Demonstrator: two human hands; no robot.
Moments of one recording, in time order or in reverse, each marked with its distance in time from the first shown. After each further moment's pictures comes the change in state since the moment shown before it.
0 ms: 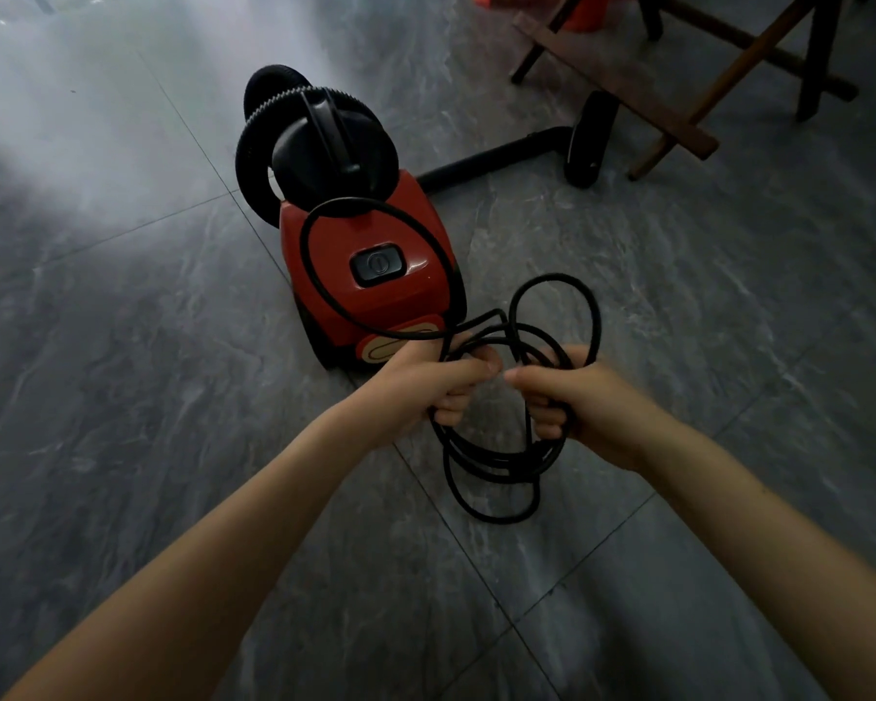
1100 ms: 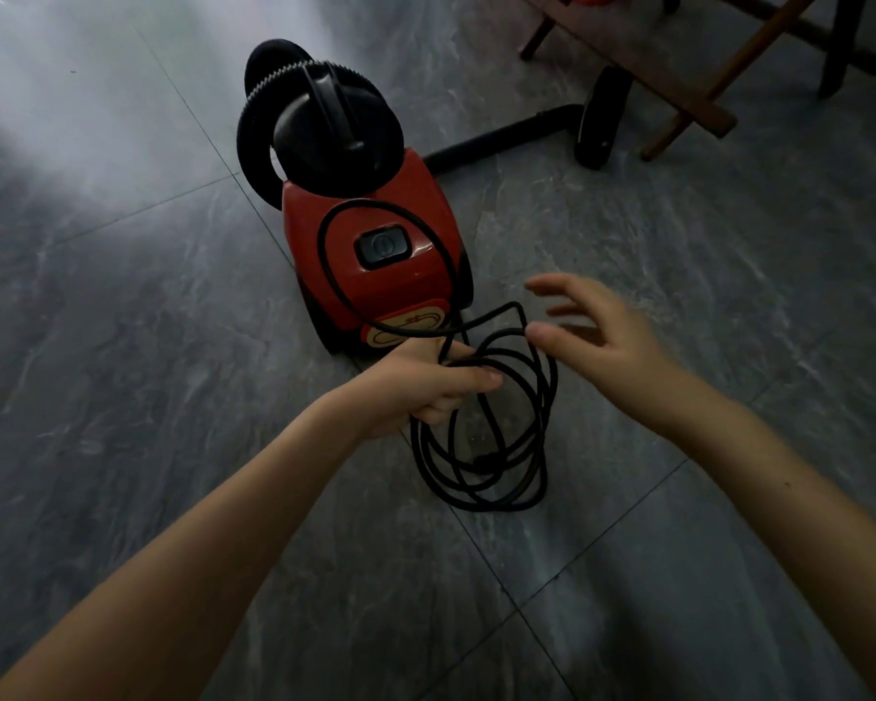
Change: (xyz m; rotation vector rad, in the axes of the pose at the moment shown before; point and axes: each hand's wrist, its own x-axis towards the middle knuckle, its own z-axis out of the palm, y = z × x) left_hand -0.004 -0.008 -0.012 0.114 -0.082 -0.146; right_hand -0.004 -0.017 -0.010 -0.657 0.205 -0.364
